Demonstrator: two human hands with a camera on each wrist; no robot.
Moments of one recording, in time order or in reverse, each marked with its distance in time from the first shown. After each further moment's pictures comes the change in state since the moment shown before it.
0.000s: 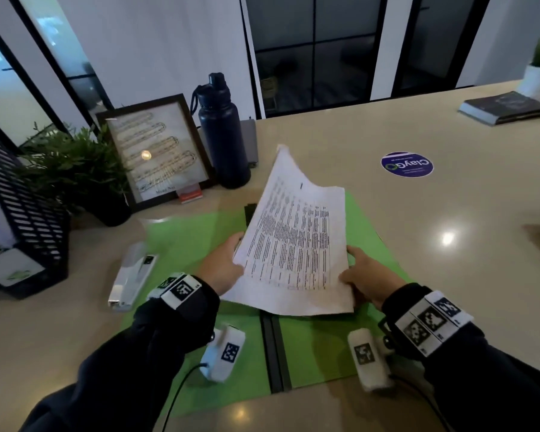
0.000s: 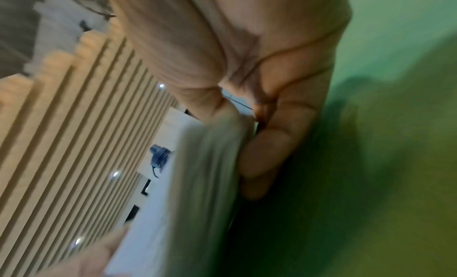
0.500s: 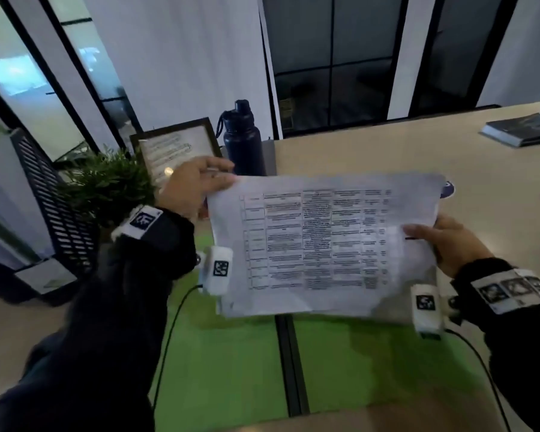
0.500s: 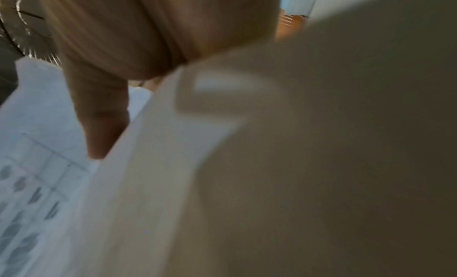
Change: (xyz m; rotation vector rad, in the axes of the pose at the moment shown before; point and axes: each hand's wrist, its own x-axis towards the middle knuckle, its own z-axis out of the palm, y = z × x) left_hand 0.027 0.055 -0.130 -0.510 0.280 0.265; right_hand 0.007 -0.029 -0.097 0.623 0.121 -0.448
